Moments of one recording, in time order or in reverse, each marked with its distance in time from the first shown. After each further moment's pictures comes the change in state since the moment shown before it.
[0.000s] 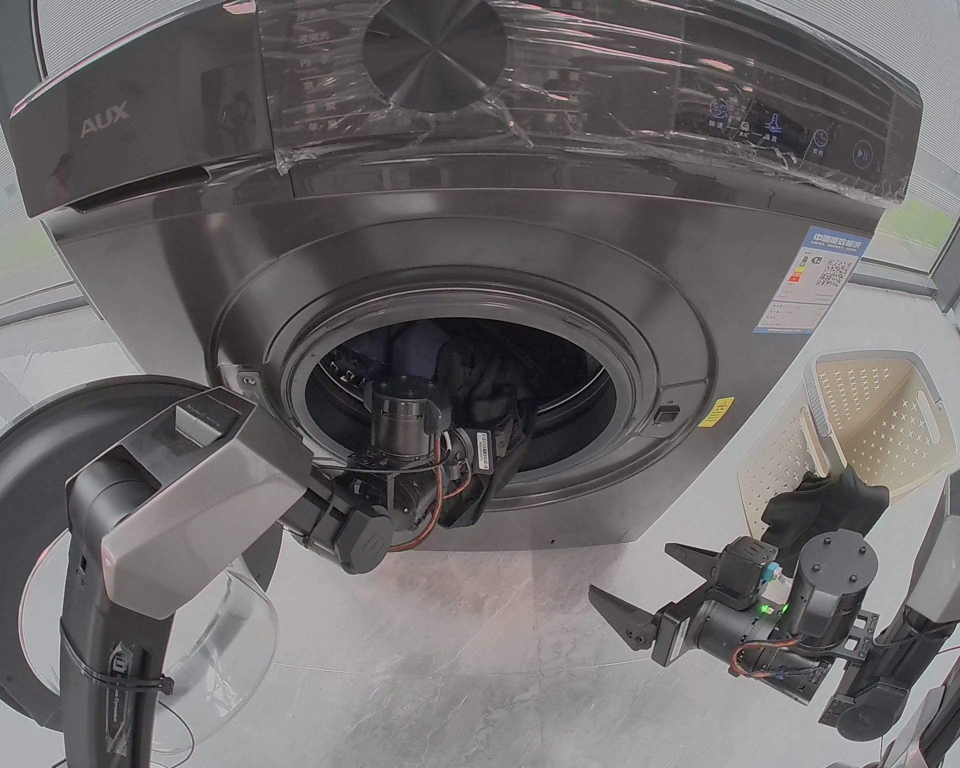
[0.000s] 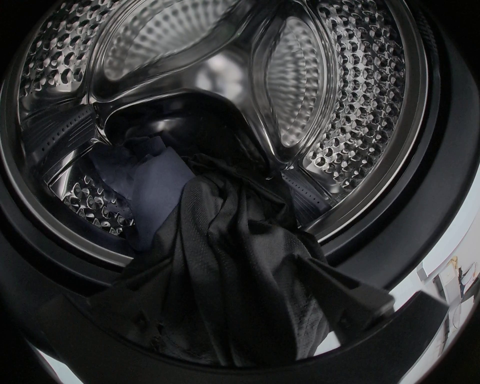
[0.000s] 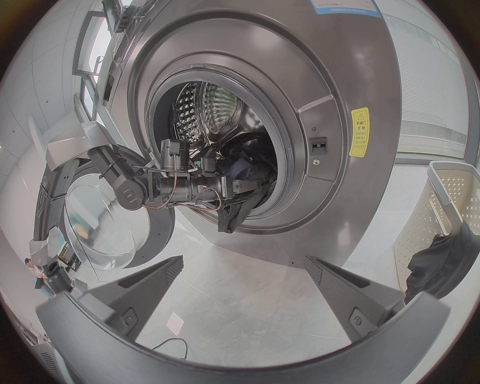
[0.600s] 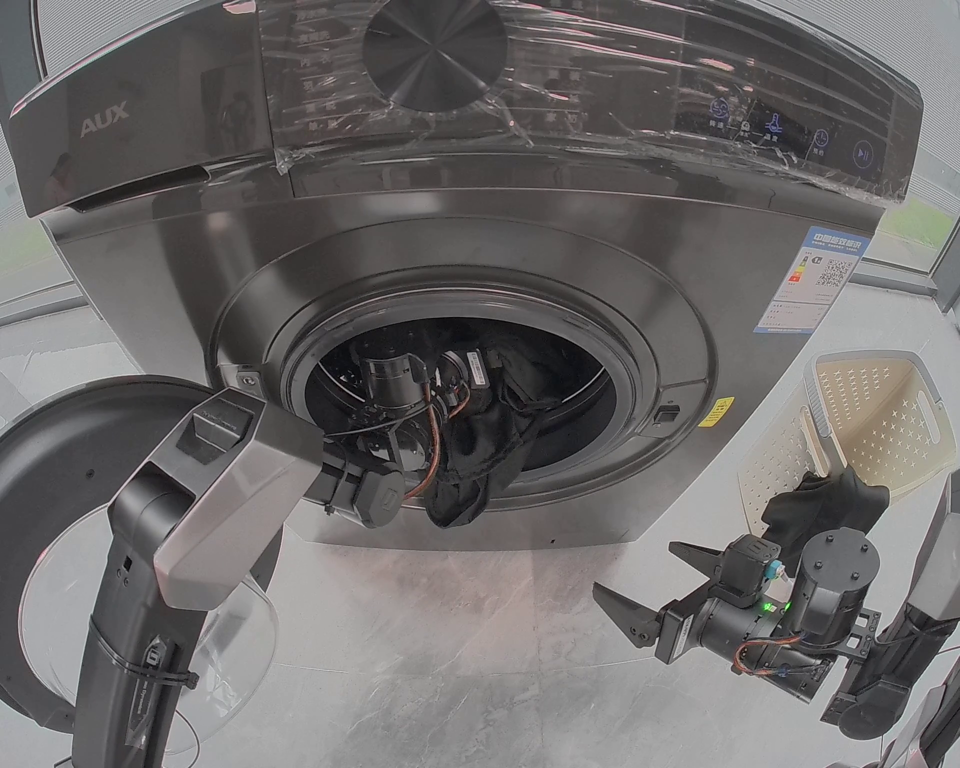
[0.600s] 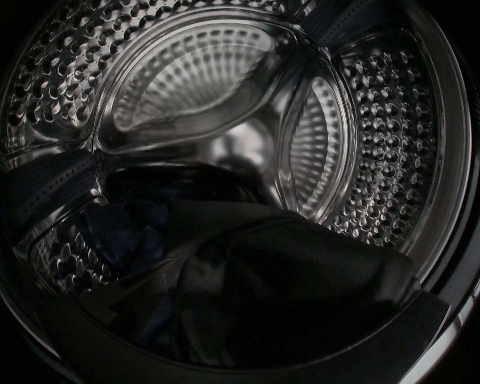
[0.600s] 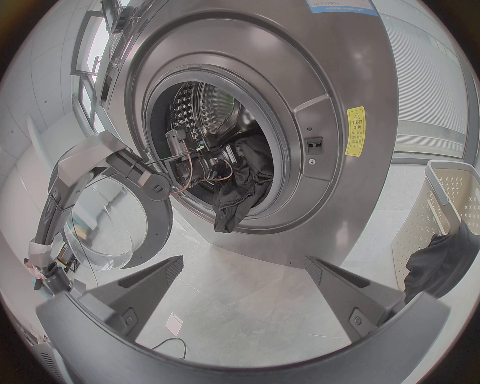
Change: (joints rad) left arm 0.050 0.135 -0.349 -0.160 0.037 0.000; right arm -0.011 -0.003 0.004 0.000 0.000 0.000
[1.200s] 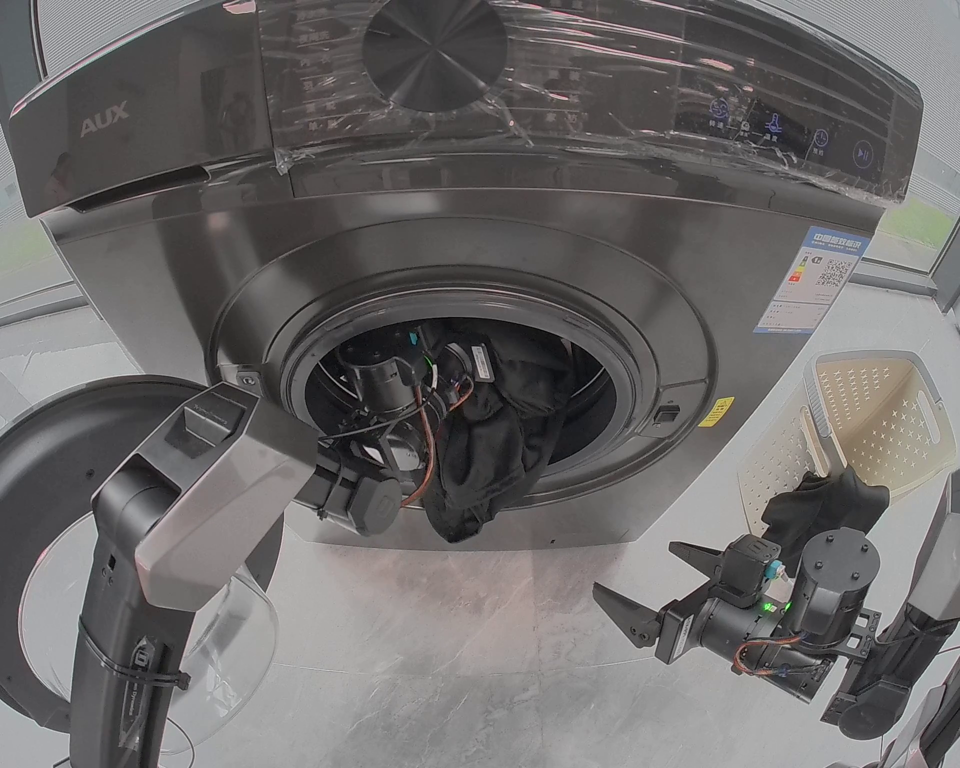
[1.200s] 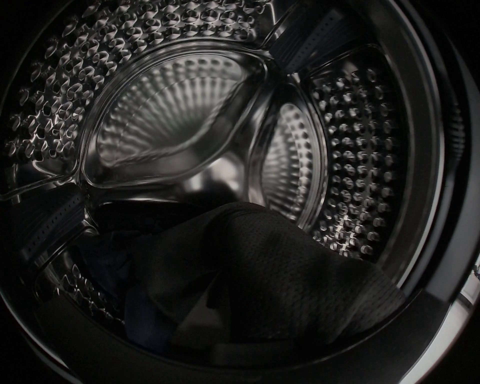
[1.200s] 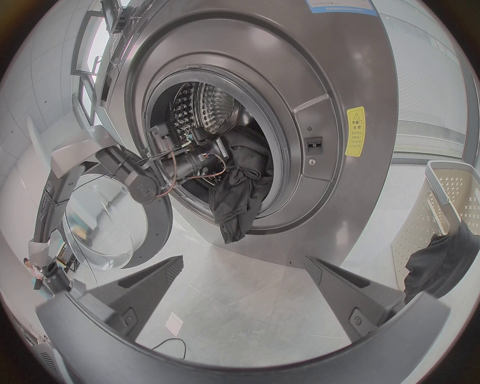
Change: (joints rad) left arm -0.016 -0.054 0.101 -0.166 -0.065 0.086; right arm 0.000 0.000 0.000 0.000 0.000 0.000
